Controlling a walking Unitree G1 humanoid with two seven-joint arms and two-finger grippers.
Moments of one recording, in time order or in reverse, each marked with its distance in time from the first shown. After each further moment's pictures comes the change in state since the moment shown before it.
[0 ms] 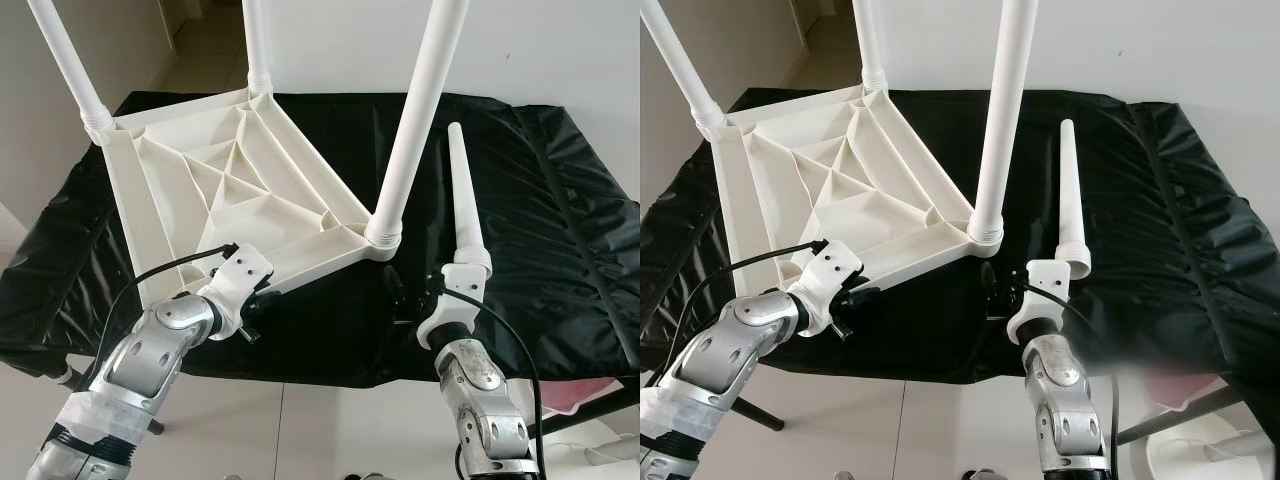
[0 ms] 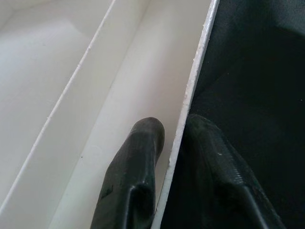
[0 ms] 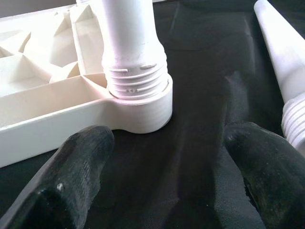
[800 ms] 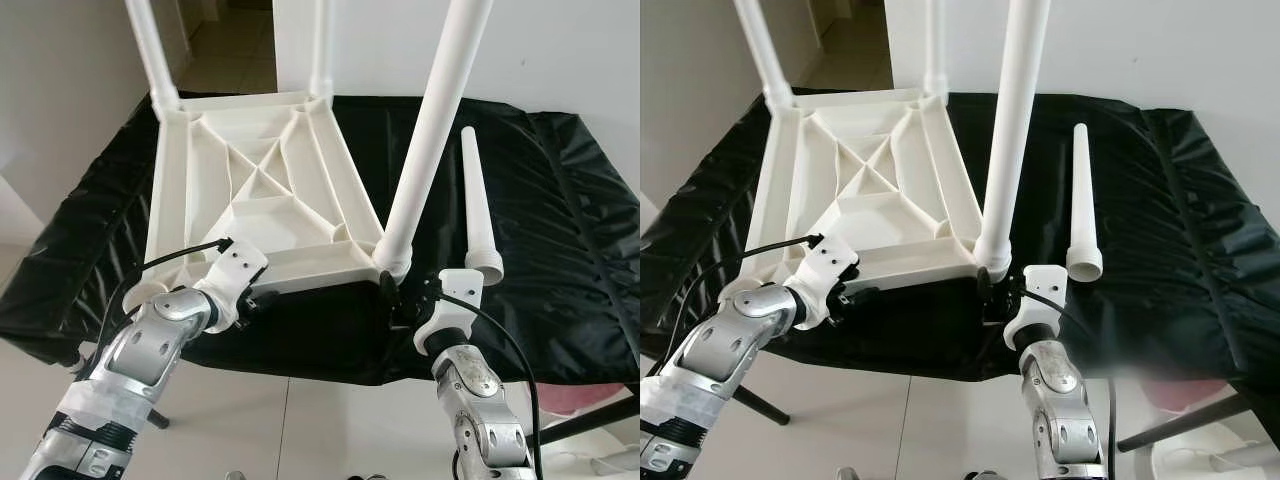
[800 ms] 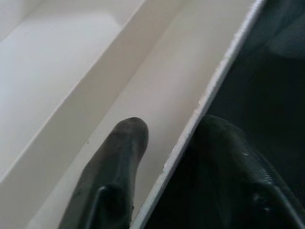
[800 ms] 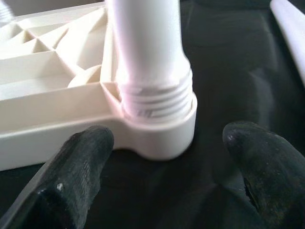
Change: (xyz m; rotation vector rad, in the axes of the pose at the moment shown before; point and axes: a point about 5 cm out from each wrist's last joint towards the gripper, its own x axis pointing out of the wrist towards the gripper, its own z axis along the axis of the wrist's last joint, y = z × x) left arm 0.006 0.007 0.003 0.000 -0.004 0.013; right arm -0.006 0.004 -0.002 0.012 0.006 0.005
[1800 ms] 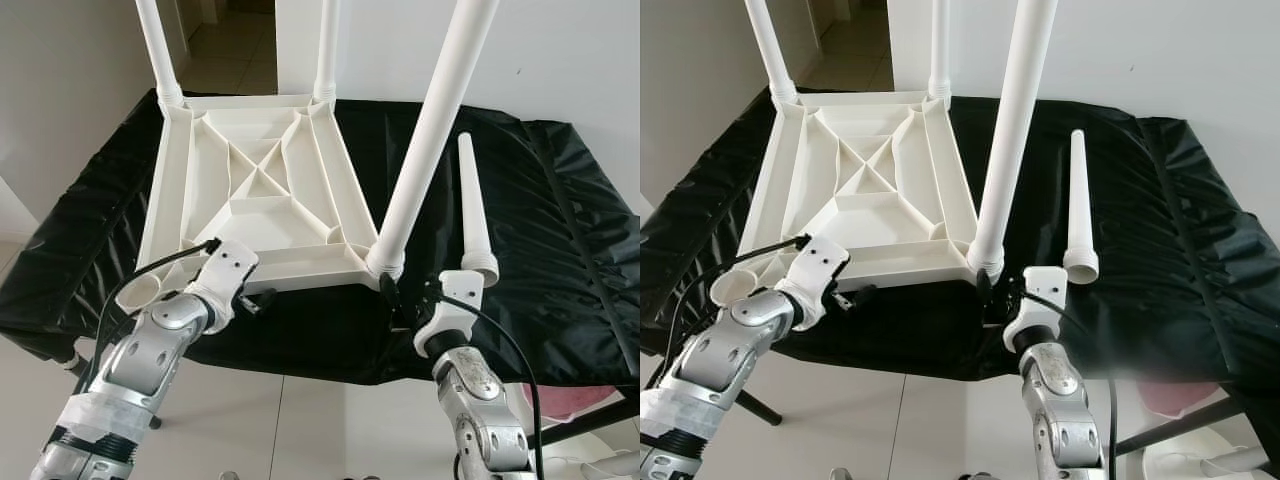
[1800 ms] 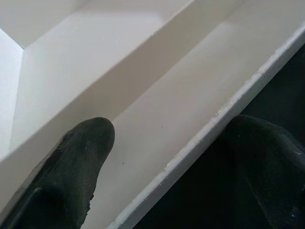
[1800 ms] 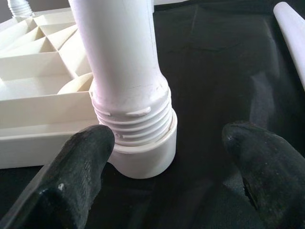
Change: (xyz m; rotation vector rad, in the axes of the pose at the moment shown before) left arm -0.005 0.007 -0.008 -0.025 -0.007 0.159; right arm -0.003 0.000 0.001 0.006 0.005 0.001
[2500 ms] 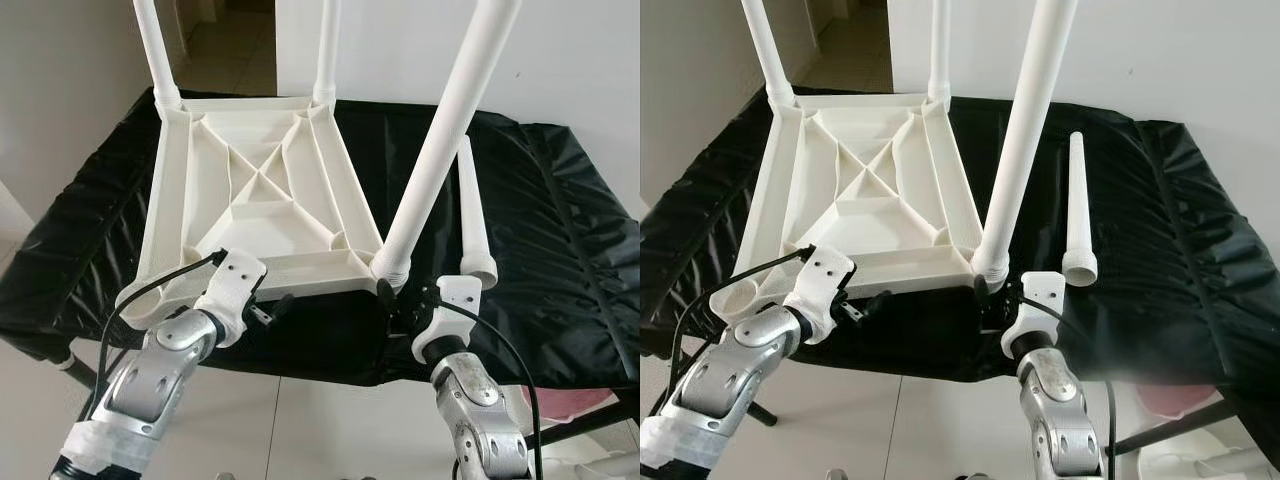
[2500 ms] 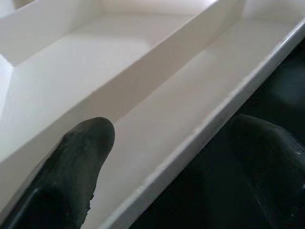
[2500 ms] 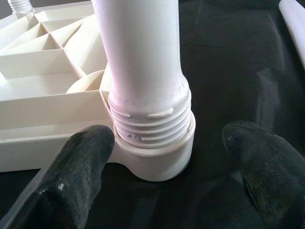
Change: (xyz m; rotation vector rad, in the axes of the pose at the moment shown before) left arm -0.010 -0.019 0.001 -0.066 -0.100 -0.025; right arm -0.005 0.003 -0.003 0.012 0.019 0.008
